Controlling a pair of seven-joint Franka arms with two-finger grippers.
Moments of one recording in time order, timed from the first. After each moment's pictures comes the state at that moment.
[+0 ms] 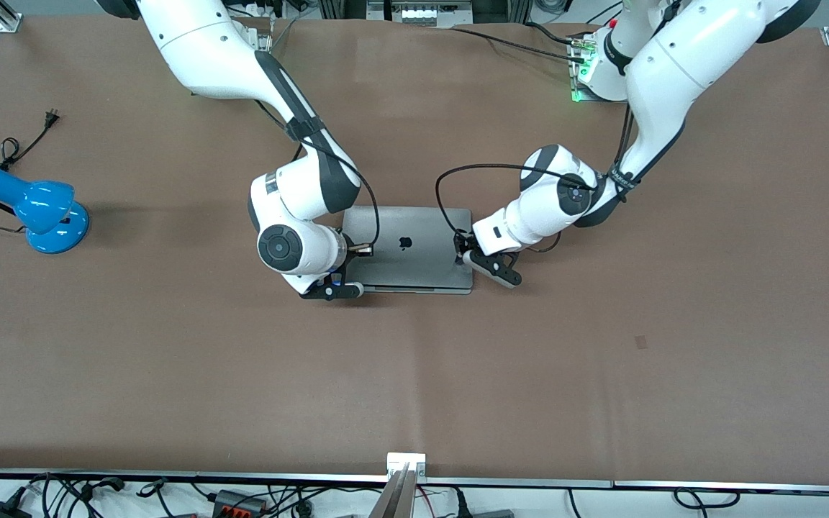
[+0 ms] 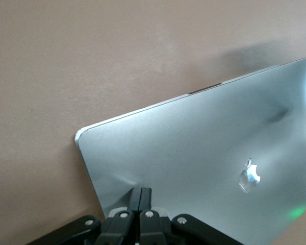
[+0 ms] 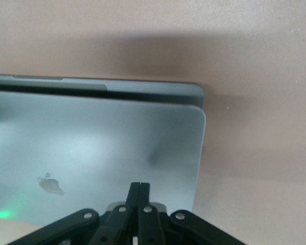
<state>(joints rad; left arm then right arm) 0.03 0.72 -0.63 -1.98 -0.04 2.84 -0.07 0.57 0.73 -0.05 -1.51 0.37 2.04 0.32</state>
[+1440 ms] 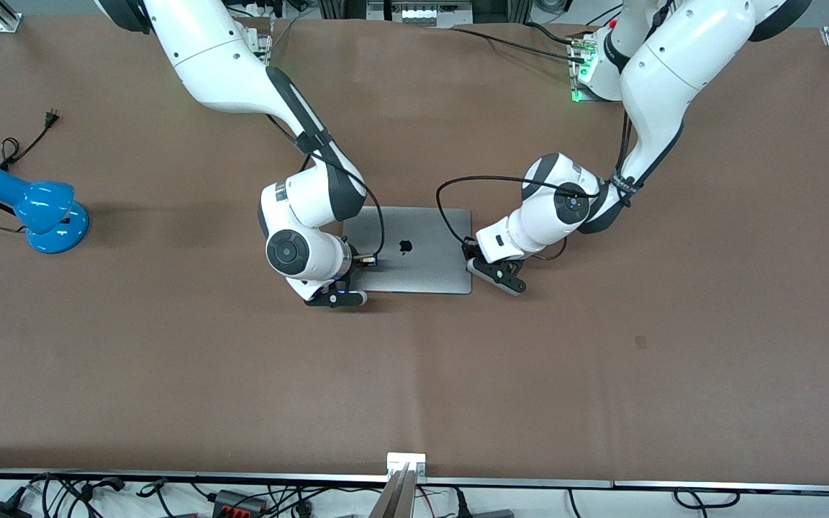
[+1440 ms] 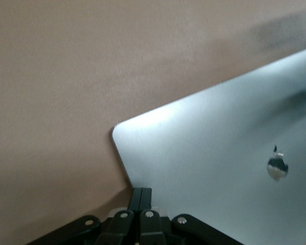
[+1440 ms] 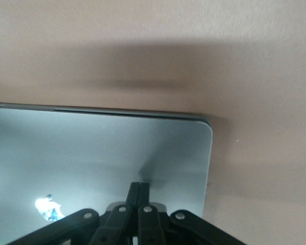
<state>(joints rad) -0.01 0.68 -0.55 -1.95 -0.04 2.71 -0.03 0.58 0.78 -0.05 -1.48 0.36 2.12 0.32</state>
